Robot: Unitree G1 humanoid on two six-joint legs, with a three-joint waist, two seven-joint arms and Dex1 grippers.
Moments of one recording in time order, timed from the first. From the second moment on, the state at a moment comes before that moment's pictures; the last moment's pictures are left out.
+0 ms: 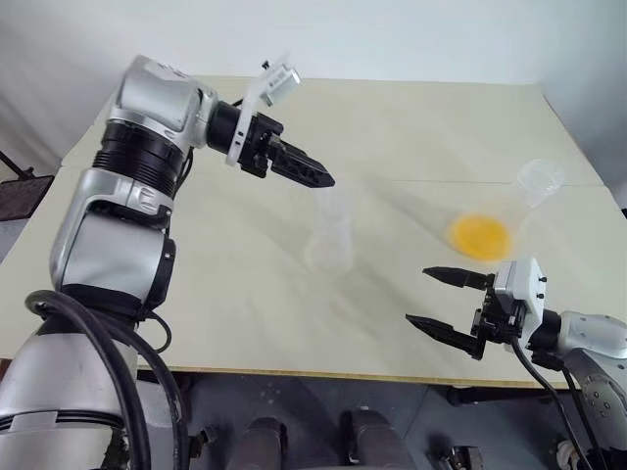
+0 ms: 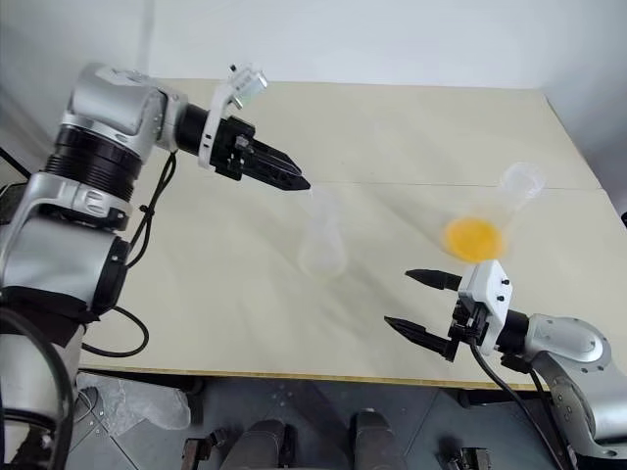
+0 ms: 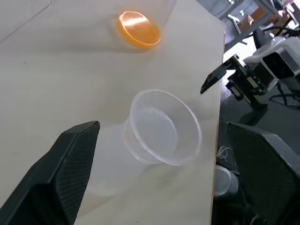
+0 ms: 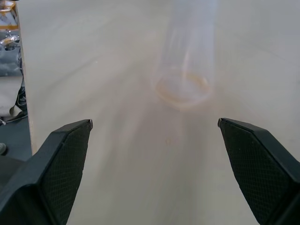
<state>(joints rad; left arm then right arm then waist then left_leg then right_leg) -1.55 0.54 -0.34 0.80 -0.19 0.99 -1.46 0.06 -0.76 -0.25 -0.45 0.61 0.35 0.99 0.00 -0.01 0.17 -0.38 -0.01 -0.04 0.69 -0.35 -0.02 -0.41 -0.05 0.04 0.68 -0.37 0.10</state>
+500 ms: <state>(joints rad) -1.00 0.63 0.08 0.40 -0.35 0.48 -1.33 0.05 -0.78 -0.40 -0.38 0.63 0.37 0.97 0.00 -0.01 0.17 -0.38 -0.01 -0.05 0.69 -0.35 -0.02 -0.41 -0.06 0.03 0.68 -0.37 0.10</state>
